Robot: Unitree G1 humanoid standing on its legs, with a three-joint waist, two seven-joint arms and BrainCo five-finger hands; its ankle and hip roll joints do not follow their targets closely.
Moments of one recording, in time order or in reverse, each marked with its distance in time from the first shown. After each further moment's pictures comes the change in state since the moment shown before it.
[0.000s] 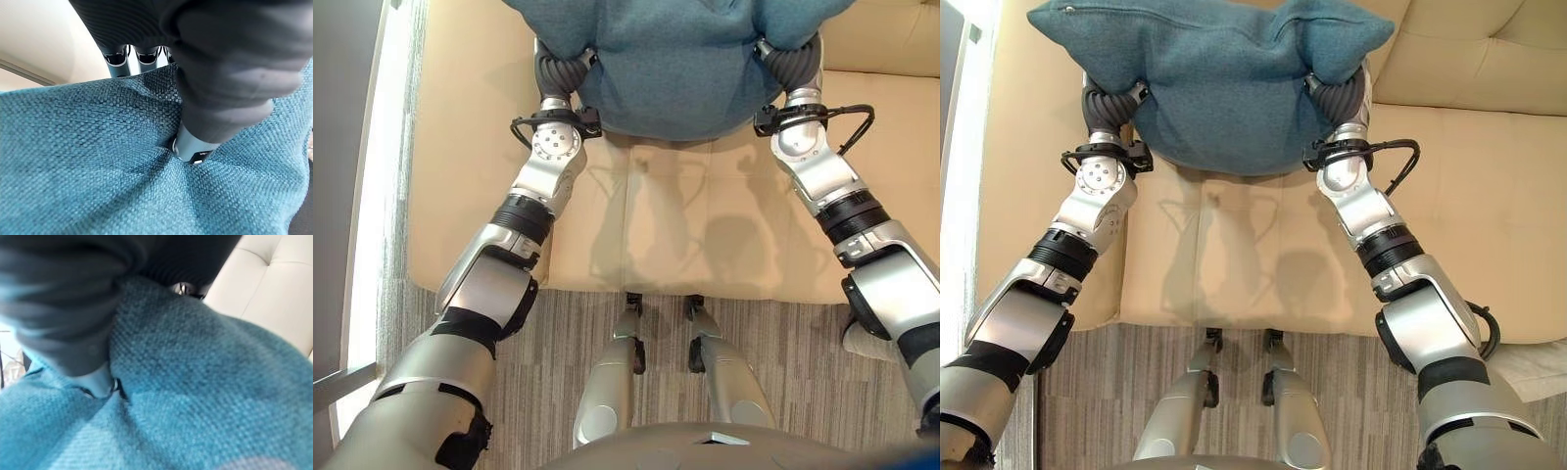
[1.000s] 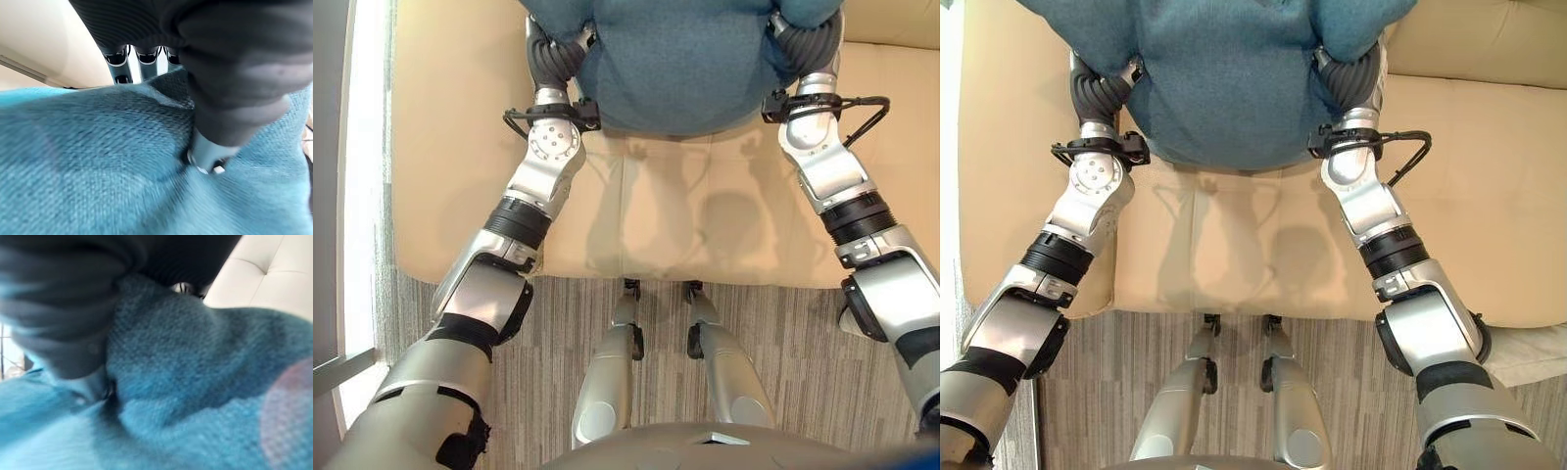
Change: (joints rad) left arm -0.018 0.012 0.014 -0.033 0.097 0.001 0.040; right arm 0.010 0.031 -0.103 -0.047 -0.113 0.010 -0.014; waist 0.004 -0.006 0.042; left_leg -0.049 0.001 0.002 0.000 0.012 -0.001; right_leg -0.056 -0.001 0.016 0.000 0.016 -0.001
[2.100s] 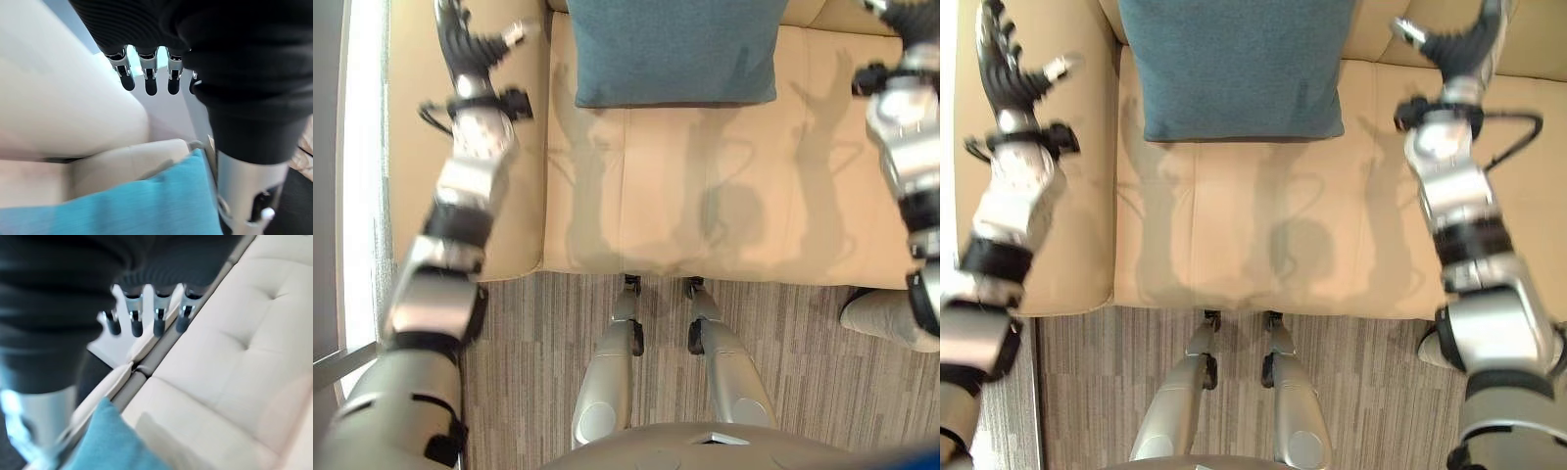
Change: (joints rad) left arm 0.355 0.091 0.245 -0.202 0.138 0.035 -0.008; right arm 0.258 -0.228 -0.191 -0.100 0.043 -0.014 -0.003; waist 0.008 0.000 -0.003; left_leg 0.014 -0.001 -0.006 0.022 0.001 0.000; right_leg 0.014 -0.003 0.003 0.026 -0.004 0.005
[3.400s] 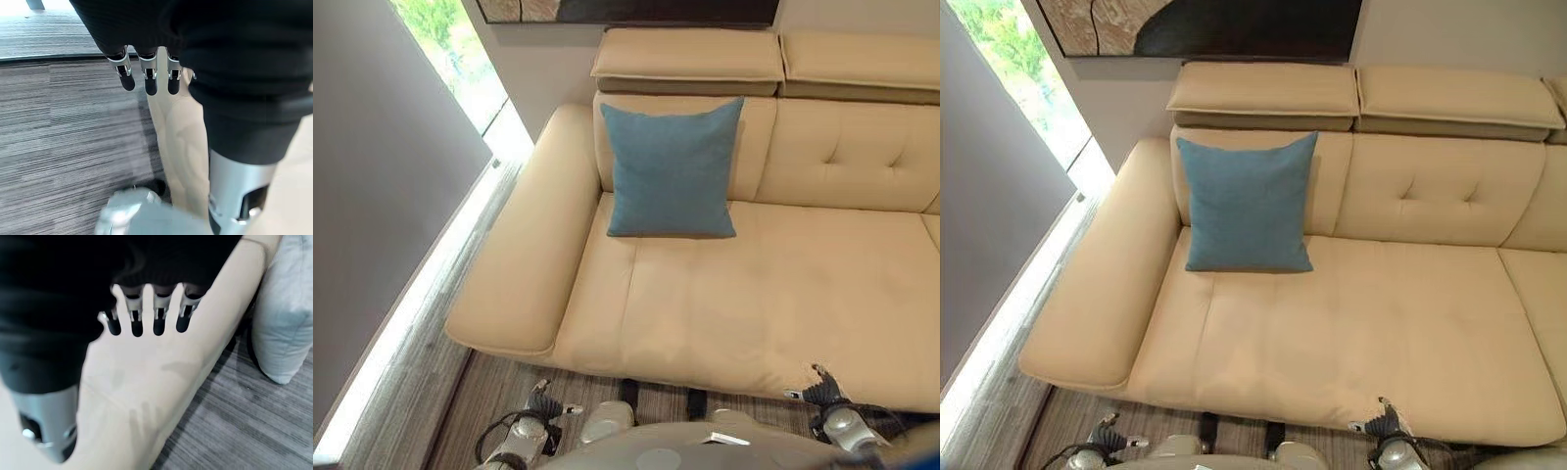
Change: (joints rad) left arm 0.671 -0.327 -0.045 0.815 0.387 0.123 -0.326; right arm 0.724 0.342 0.064 0.762 -0.276 -0.028 0.347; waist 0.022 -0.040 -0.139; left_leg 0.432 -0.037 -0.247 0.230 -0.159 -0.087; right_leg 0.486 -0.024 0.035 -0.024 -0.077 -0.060
